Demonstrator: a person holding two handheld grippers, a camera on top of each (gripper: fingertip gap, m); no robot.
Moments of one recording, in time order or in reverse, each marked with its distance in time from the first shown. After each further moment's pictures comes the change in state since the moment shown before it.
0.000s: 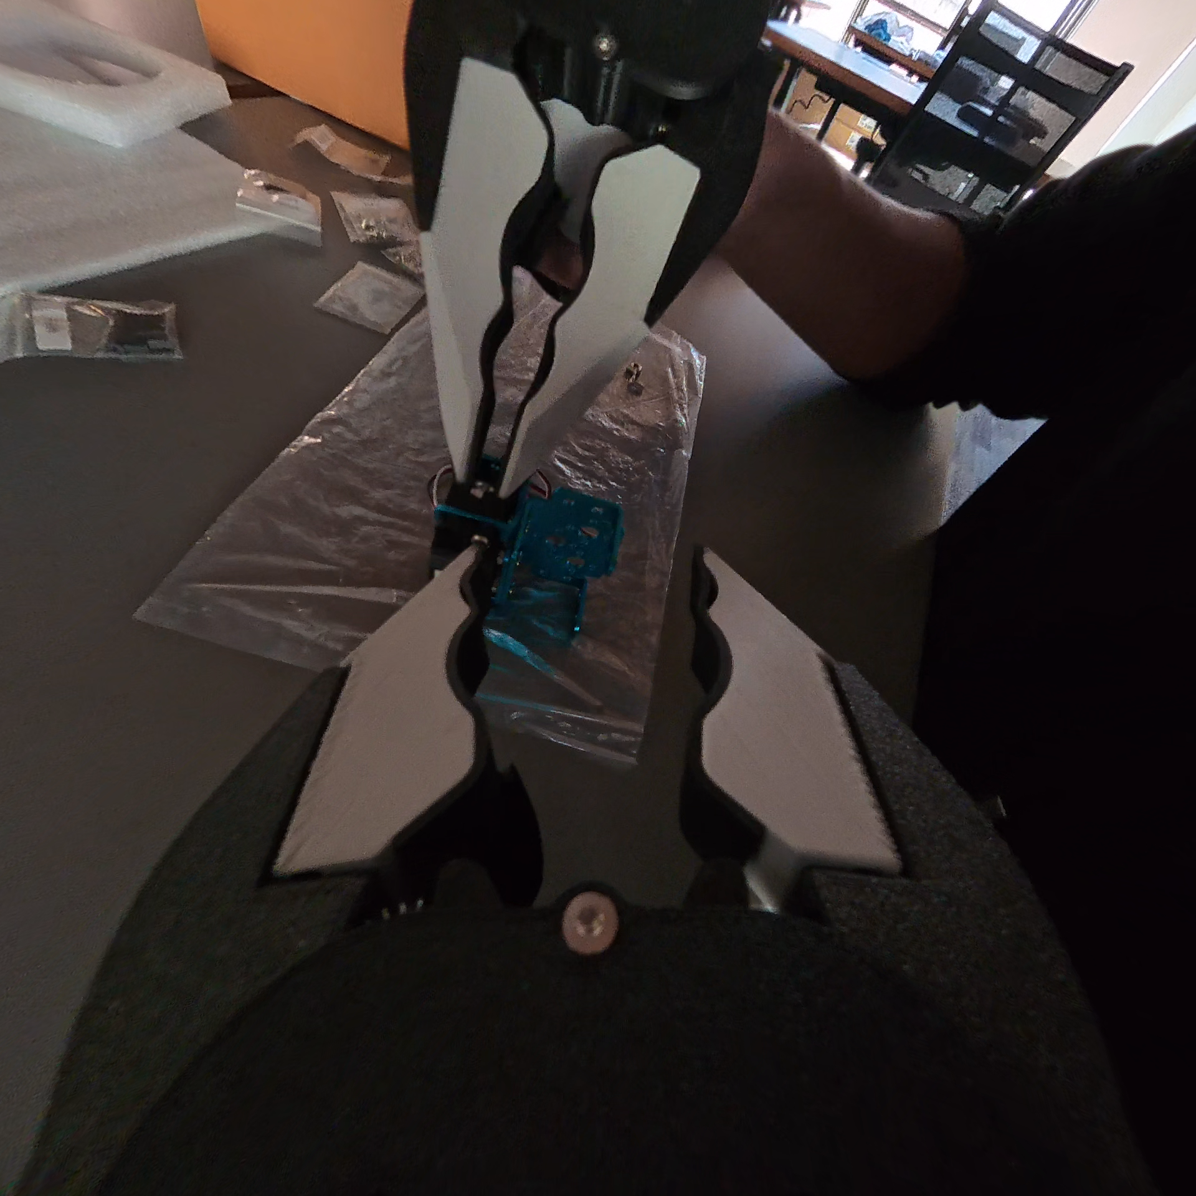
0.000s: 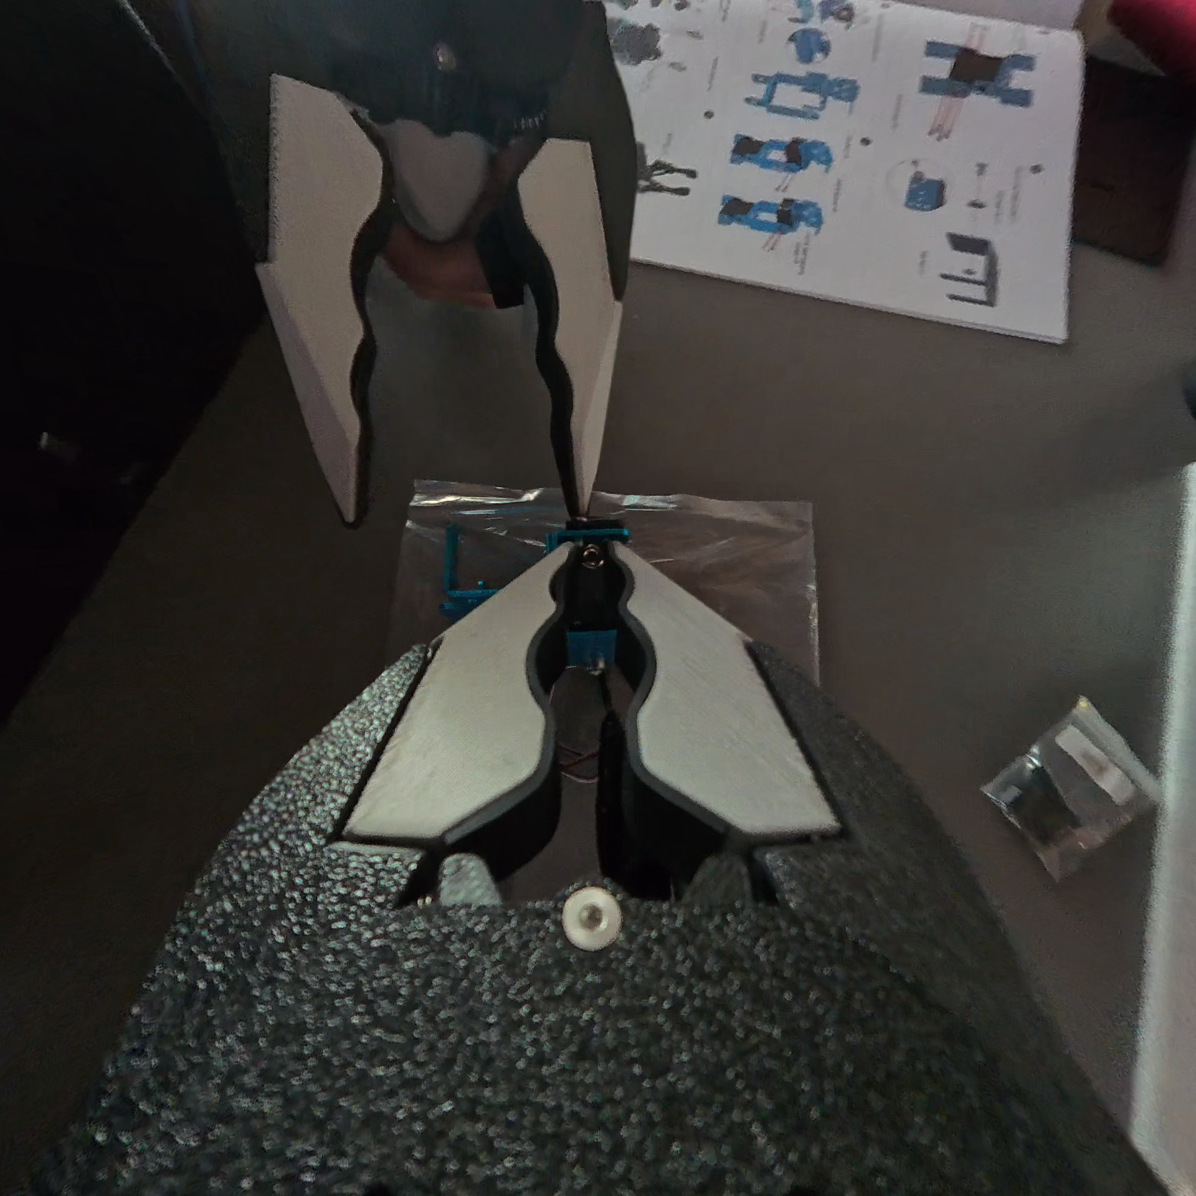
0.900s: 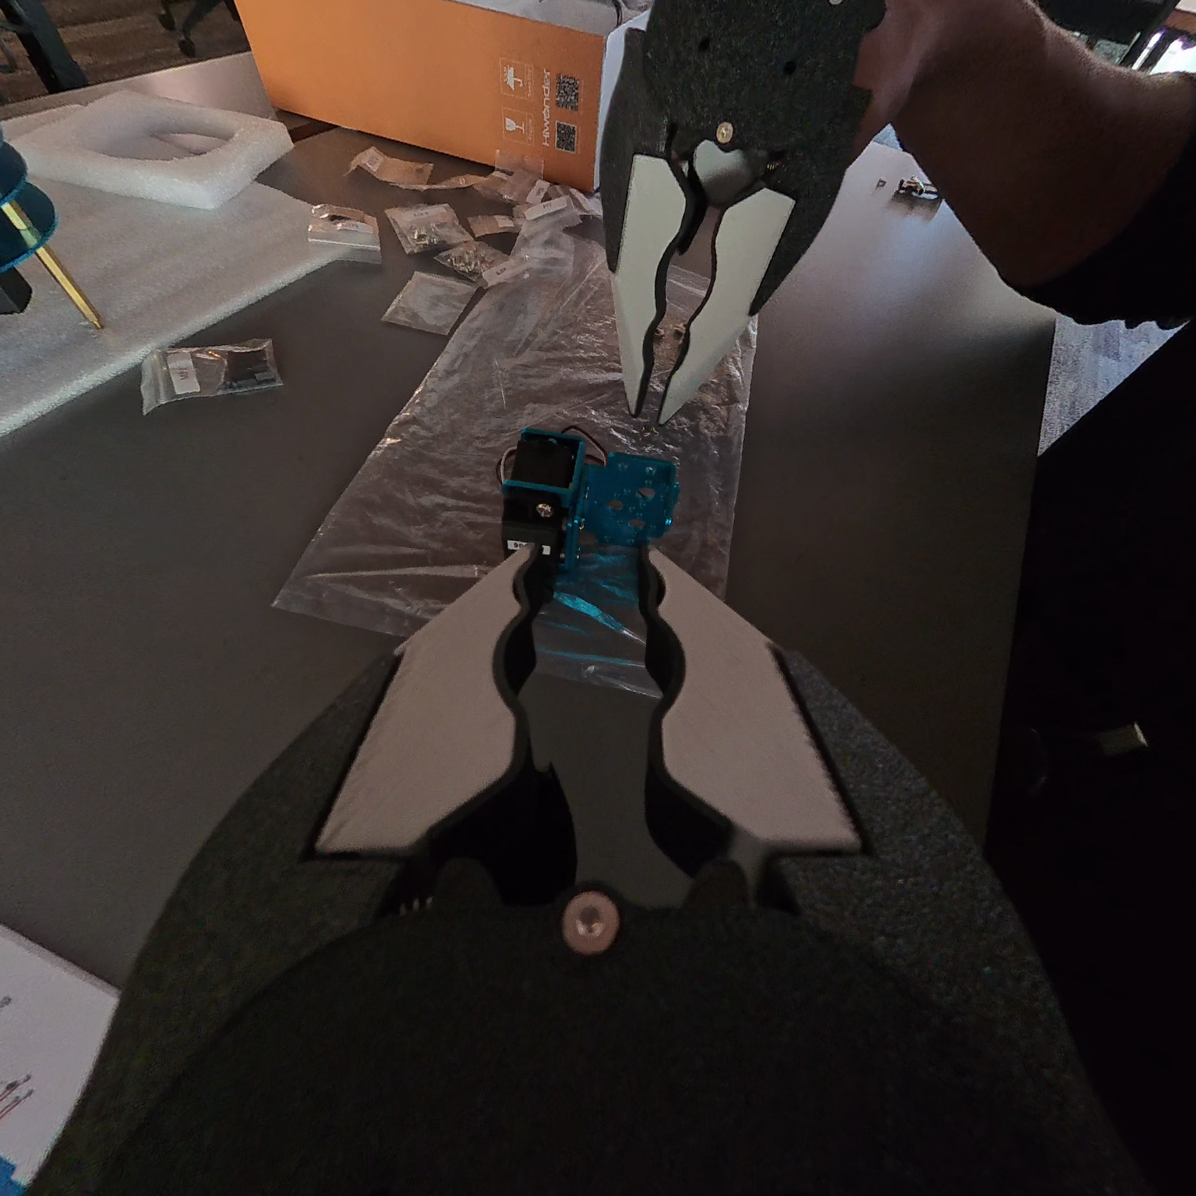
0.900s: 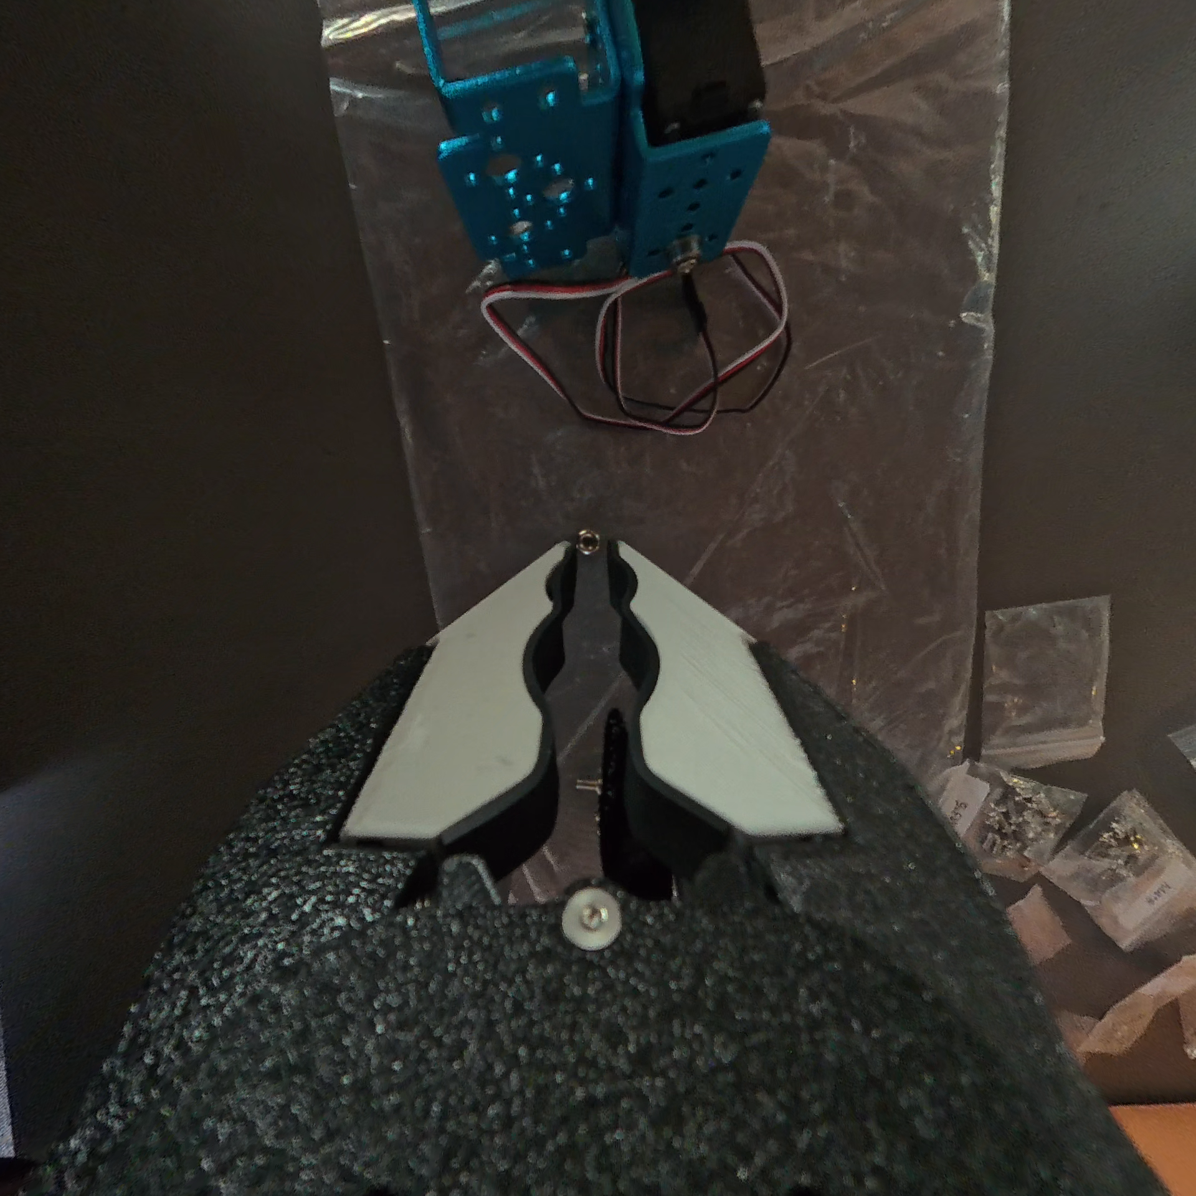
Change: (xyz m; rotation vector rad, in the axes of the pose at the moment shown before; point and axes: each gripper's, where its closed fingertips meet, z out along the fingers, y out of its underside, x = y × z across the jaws) left arm -0.017 0.004 -0.018 -0.037 -0.077 0.160; right arm -0.035 0.109 -0.037 -0.458 0.096 0.162
